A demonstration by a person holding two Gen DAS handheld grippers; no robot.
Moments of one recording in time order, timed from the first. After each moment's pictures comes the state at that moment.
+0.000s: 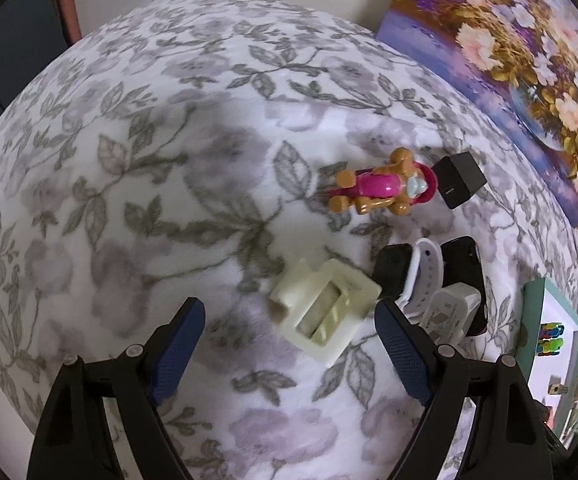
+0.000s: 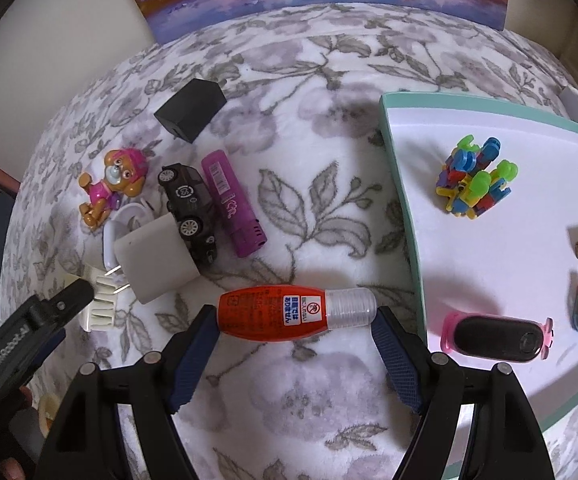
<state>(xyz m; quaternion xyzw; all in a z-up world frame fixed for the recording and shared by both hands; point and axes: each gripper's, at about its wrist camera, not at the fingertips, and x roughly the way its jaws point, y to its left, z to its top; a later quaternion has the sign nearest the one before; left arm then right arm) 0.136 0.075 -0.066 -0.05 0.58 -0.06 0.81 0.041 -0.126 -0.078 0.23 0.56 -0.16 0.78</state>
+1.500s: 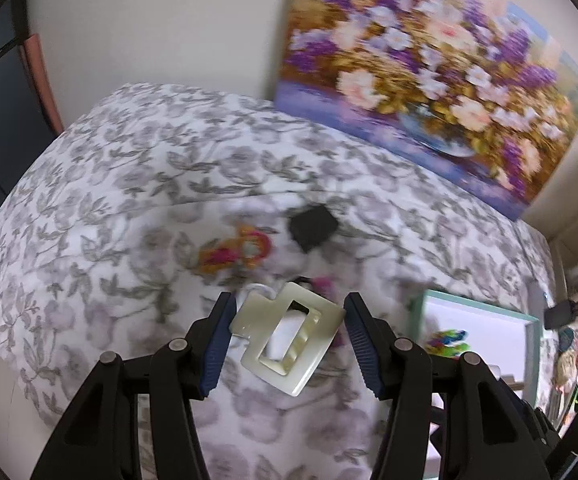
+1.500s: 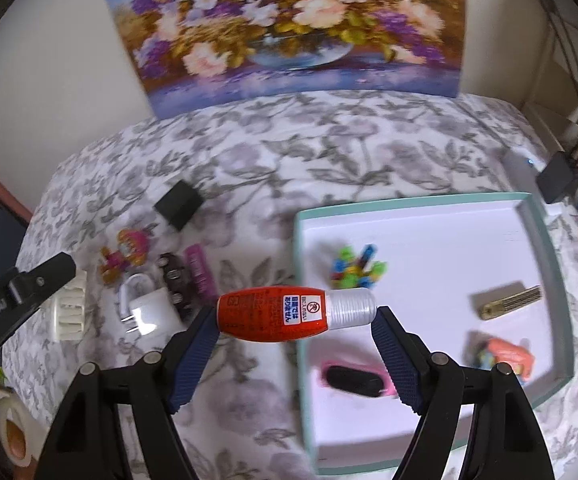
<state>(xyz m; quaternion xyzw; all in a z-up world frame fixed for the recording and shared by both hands) 0.088 -0.031 0.048 0.00 0.50 -0.12 0.86 0.009 -0.179 0.004 0.20 0.49 -0.20 0.83</state>
